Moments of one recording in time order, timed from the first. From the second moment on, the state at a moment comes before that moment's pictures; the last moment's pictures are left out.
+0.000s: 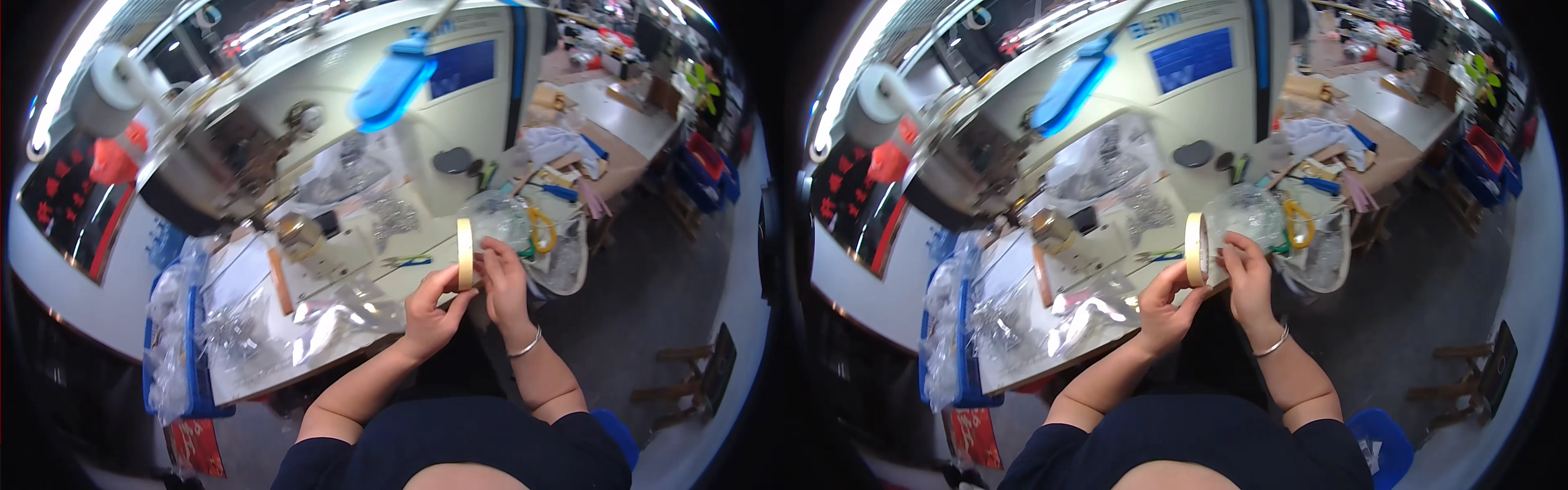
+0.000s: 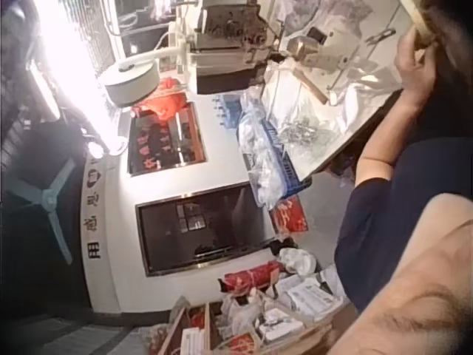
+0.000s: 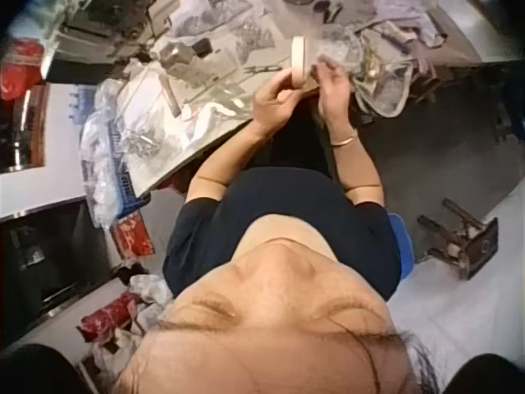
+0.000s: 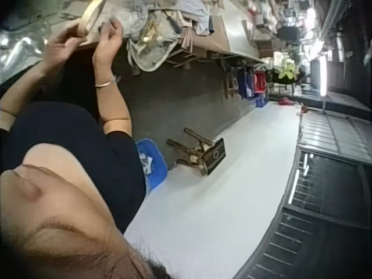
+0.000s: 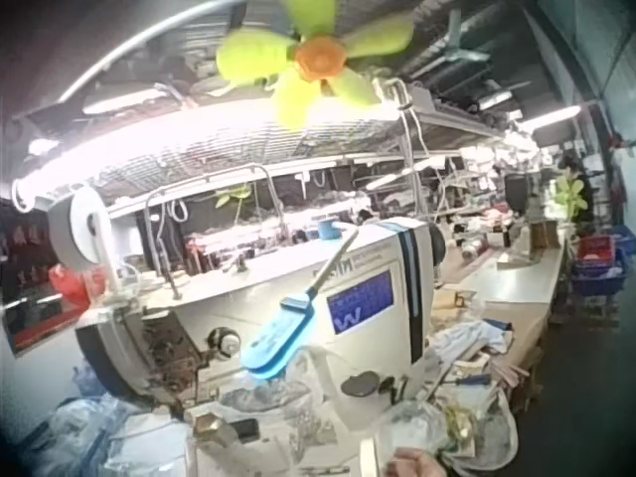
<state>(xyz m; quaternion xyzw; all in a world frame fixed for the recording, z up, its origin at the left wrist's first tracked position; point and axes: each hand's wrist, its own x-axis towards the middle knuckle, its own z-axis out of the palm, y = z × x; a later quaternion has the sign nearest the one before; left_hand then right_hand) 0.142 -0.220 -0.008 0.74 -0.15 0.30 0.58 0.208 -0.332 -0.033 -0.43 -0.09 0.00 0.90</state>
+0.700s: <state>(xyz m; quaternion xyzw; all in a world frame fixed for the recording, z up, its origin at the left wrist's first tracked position) -0.107 -0.050 -0.059 0.40 0.07 0.36 0.84 0.041 -0.105 0.011 -0.52 -0.81 -0.13 0.24</state>
